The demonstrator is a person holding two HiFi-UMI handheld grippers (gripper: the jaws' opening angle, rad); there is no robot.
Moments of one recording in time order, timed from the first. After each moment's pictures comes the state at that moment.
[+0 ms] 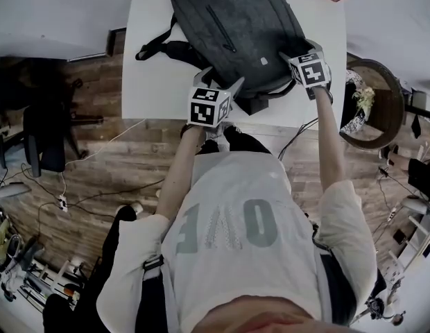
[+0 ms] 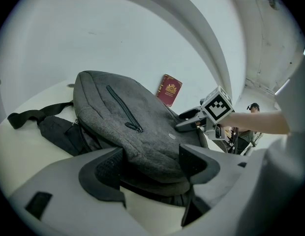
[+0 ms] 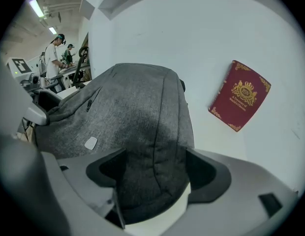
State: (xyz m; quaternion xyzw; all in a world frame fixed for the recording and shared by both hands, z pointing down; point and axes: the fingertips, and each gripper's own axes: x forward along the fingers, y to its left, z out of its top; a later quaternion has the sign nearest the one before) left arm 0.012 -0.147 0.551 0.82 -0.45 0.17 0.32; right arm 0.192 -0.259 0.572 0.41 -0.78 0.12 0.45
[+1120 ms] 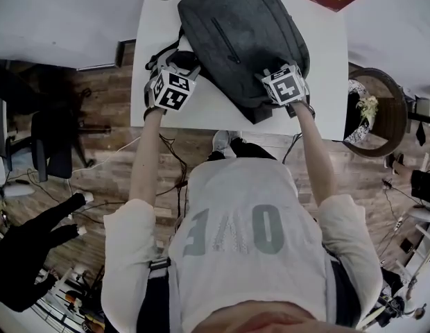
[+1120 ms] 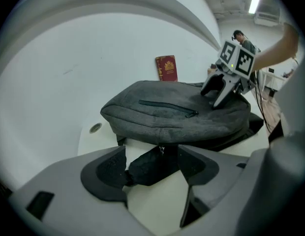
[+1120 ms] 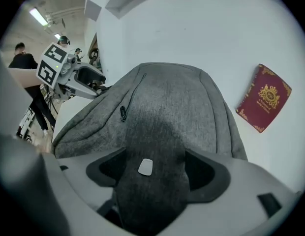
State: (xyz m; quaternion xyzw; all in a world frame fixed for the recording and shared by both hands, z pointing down) left arm -0.126 -0.209 0.543 0.80 -0.44 0.40 0.06; right arm 0.098 -0.208 0.576 0.36 -0.80 0.16 0.46
